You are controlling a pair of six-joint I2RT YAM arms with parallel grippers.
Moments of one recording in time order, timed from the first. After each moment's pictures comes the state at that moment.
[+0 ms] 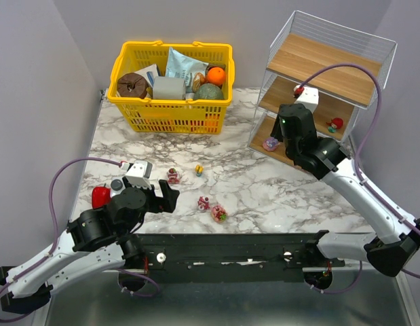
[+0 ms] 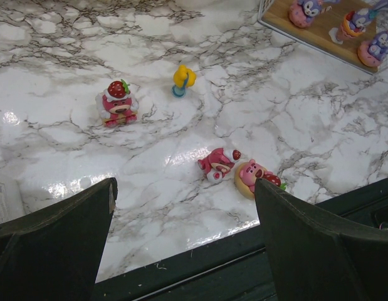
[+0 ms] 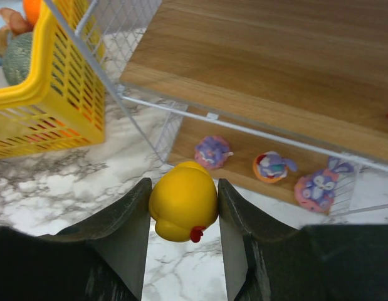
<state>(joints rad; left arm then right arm) -1.03 0.42 0.74 -0.80 -0.54 -0.61 0.68 1.22 1.33 -0.59 0.74 0.44</state>
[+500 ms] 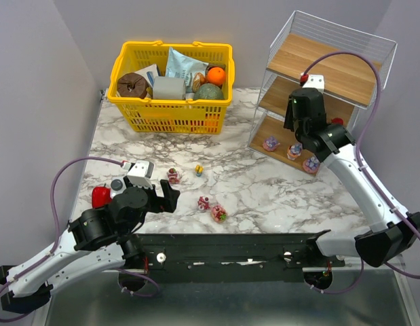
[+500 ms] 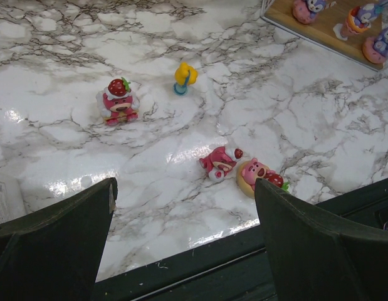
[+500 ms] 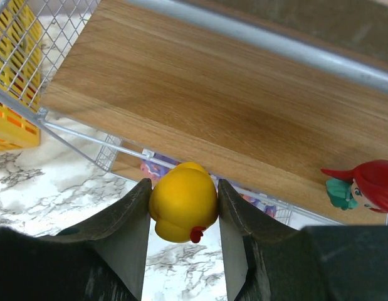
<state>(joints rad) -1.03 0.44 0.74 -0.80 -0.54 -0.61 0.46 1.30 1.42 -0.64 0.60 0.23</state>
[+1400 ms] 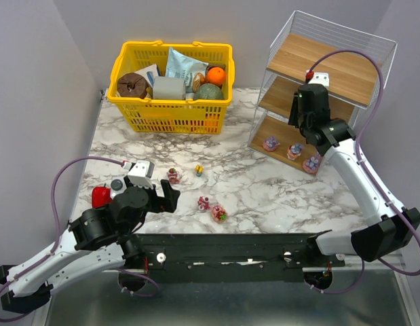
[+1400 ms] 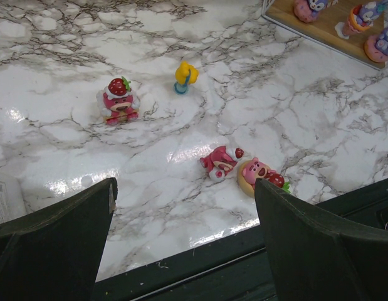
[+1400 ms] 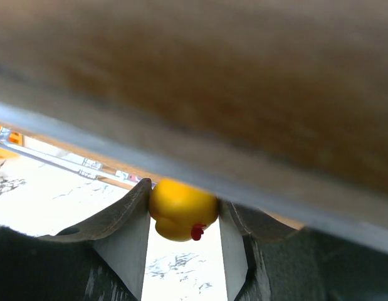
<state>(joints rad) -1.03 0.44 0.74 -0.80 -0.54 -0.61 0.35 1.35 1.42 -0.62 0.53 0.21</state>
